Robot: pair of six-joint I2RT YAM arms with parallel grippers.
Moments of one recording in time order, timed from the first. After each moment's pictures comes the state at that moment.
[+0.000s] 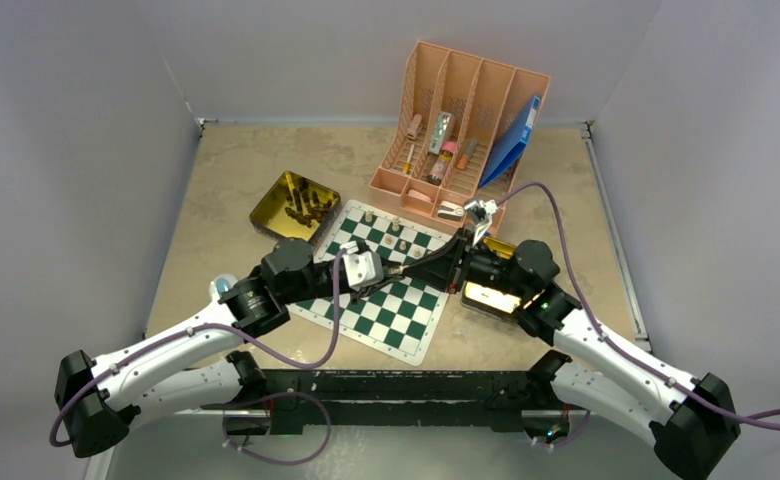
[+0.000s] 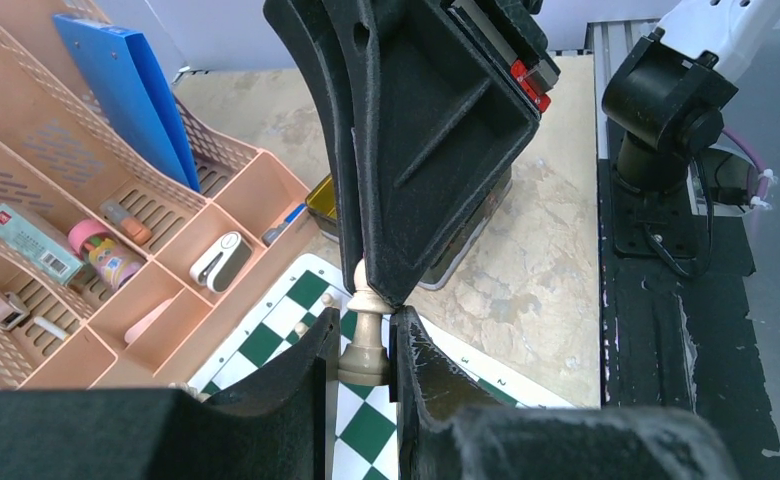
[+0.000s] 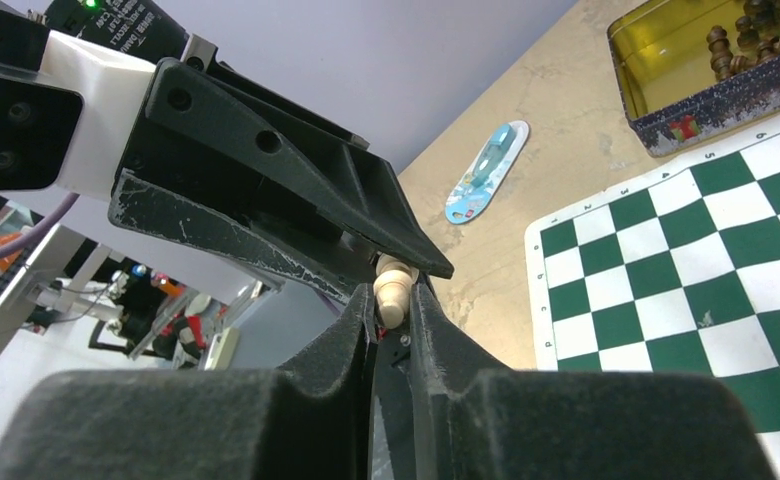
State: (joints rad) left arm -0.92 0.90 0.71 0.10 0.39 0.25; right arm 0.68 0.85 0.52 0.41 -0.57 0.80
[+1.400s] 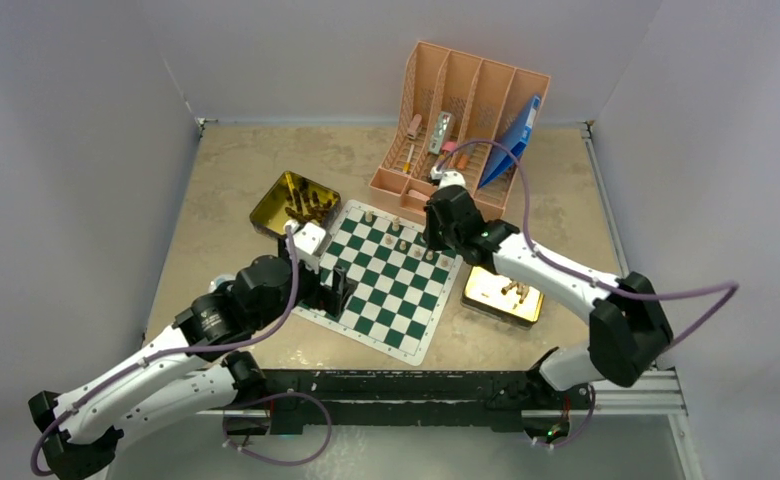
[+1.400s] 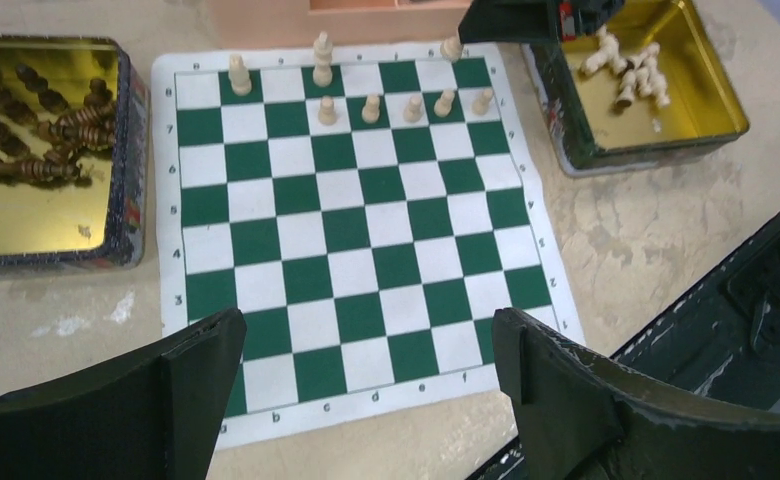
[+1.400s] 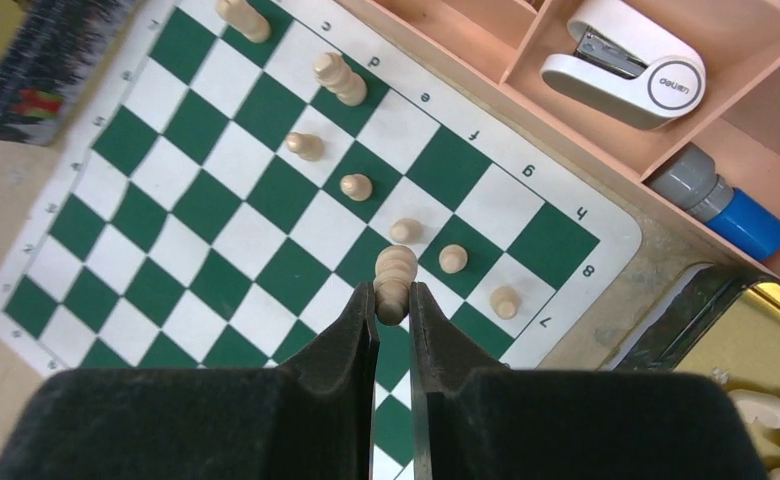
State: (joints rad) left arm -0.92 0.65 0.73 -0.47 -0.24 -0.28; right arm 0.68 1.41 0.99 -0.30 0.20 0.45
